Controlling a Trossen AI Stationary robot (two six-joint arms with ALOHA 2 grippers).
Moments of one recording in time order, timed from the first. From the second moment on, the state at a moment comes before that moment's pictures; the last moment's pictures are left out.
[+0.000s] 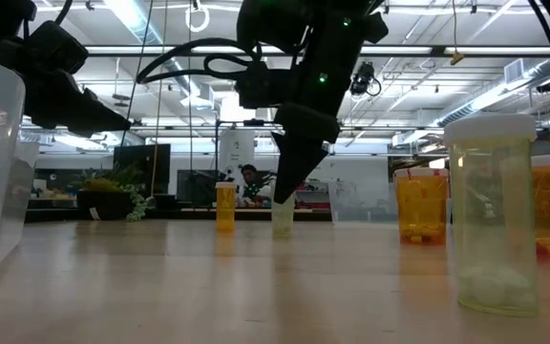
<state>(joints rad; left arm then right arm) -0.22 0.39 0.06 0.07 -0.36 -0.09 0.11 2.05 1.51 -0.67 0.25 0.12</state>
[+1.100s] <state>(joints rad) -0.22 0.39 0.06 0.05 -0.35 -0.10 -0.14 1.83 1.51 -0.86 0.30 0.06</state>
